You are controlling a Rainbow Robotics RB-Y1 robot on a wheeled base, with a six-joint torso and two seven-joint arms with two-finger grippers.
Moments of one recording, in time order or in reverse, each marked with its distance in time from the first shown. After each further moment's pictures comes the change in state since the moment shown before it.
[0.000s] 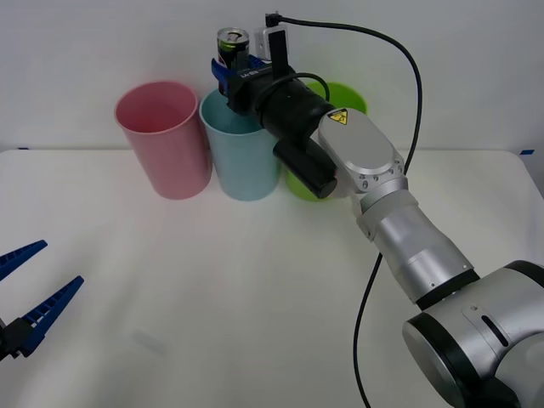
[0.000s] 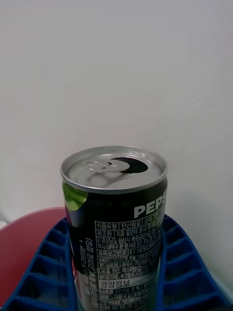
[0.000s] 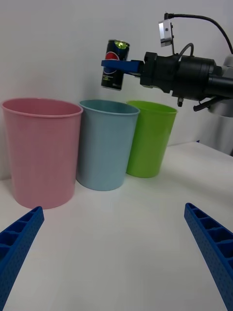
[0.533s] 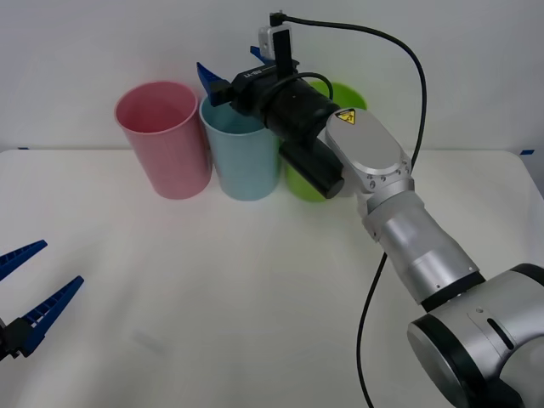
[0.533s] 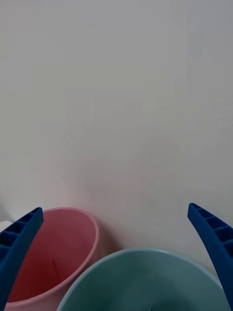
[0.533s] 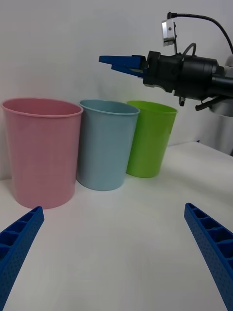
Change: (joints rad) right arm 0.031 -0.021 -0.003 -0.050 -0.024 -0.044 0.013; left arm 0.000 0.000 0.000 0.000 0.000 0.000 0.000
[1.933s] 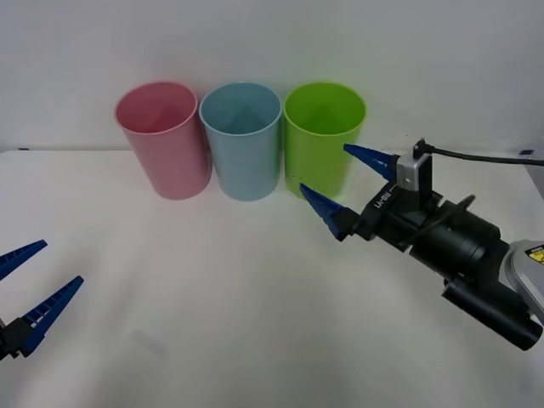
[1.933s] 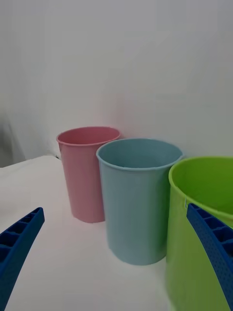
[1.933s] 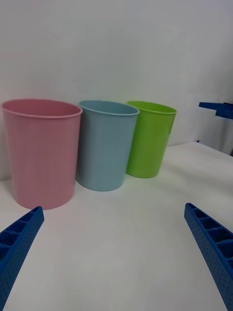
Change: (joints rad) right arm 0.813 -0.445 -0.048 -0.815 -0.157 -0.304 0.036; left arm 0.000 0.000 0.000 0.000 0.000 0.000 0.000
